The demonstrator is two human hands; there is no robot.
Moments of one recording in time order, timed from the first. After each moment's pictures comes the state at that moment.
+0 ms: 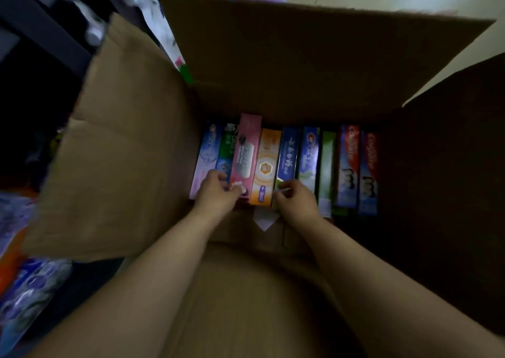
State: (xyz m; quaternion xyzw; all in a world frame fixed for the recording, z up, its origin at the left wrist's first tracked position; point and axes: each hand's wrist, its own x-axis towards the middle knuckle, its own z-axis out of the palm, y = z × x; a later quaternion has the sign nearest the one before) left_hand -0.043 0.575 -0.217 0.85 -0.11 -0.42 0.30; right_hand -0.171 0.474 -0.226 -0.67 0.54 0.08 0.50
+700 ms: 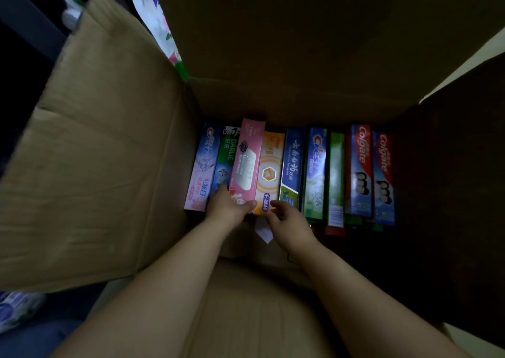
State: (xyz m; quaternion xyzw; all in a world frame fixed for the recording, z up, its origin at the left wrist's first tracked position) left_hand -0.044 0.568 -0.290 0.86 -0.12 -0.42 0.26; right_hand -0.172 0.504 -0.275 -0.65 0.52 0.08 0.54
